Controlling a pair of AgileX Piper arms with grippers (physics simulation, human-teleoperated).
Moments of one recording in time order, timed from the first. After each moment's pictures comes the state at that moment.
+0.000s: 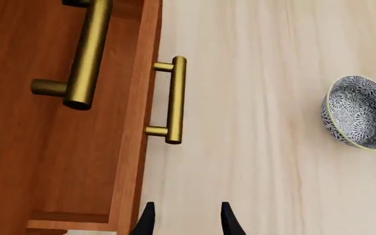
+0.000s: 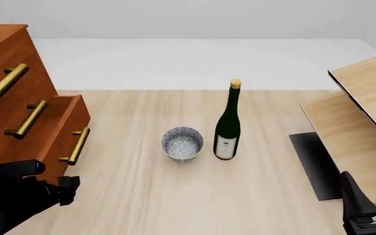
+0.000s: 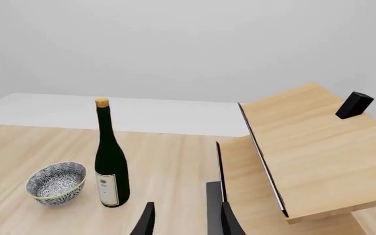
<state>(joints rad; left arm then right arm) -0.06 1.01 -0.21 -0.01 -0.18 0.06 0.00 0.00 0.00 -0.03</state>
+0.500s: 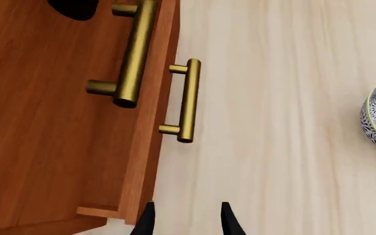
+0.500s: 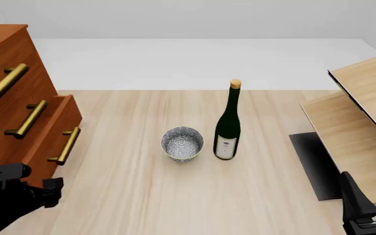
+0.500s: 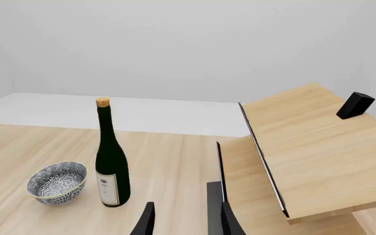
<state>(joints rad) 0.09 0.96 -0.18 -0.01 -0.05 0.06 0.00 0.00 0.00 -0.03</state>
